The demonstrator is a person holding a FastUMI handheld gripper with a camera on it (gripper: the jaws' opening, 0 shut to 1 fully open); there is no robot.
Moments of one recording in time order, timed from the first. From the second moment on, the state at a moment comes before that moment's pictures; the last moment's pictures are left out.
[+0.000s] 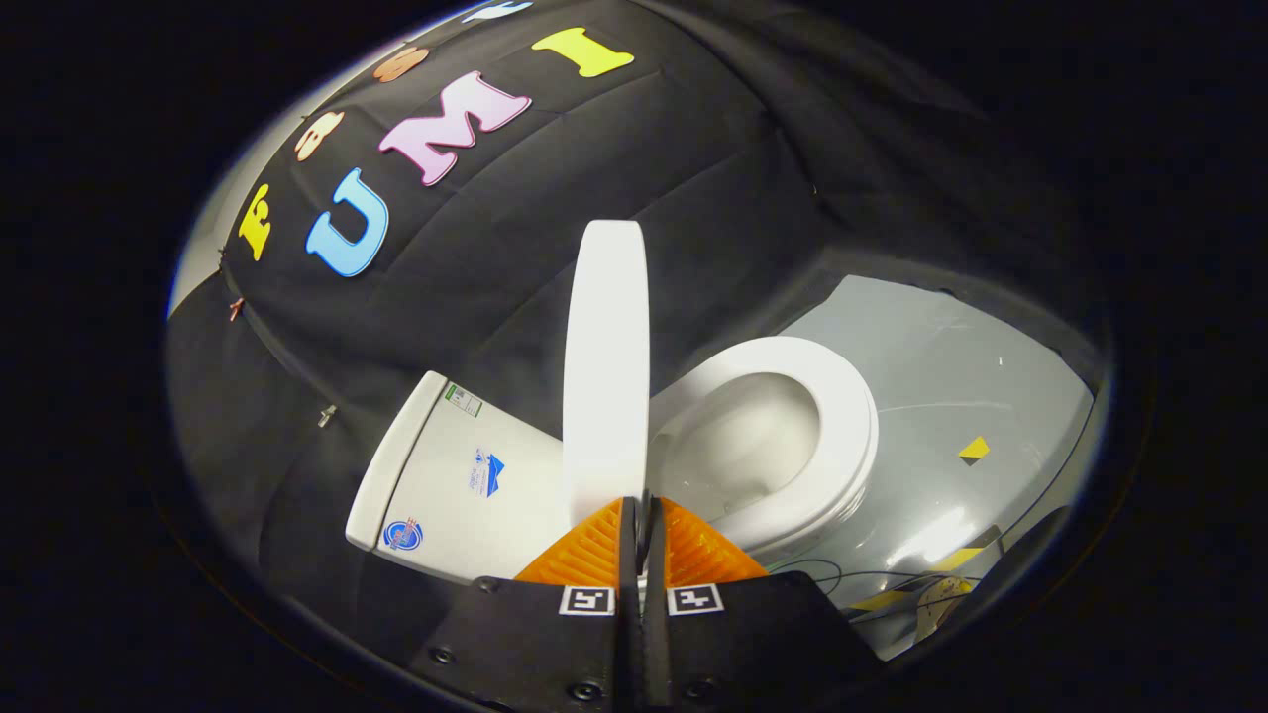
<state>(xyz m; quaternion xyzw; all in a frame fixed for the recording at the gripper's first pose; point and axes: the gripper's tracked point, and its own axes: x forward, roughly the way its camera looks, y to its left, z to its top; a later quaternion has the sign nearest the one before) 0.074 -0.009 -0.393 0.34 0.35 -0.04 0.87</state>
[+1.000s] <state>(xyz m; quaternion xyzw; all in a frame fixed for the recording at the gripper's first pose) 0.098 0.115 -0.320 0.18 0.32 0.05 0.93</state>
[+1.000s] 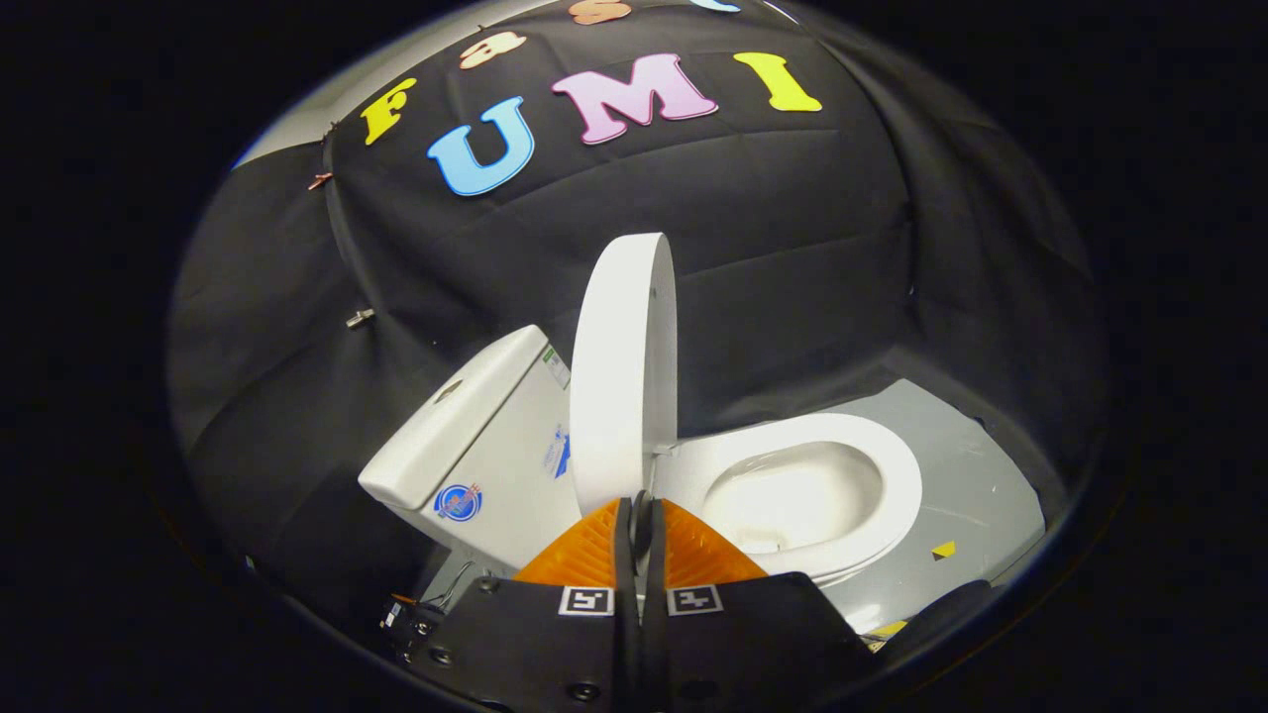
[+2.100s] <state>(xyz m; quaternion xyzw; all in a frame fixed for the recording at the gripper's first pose) 0.108 0.216 -0.317 0.15 0.32 0.14 0.93</state>
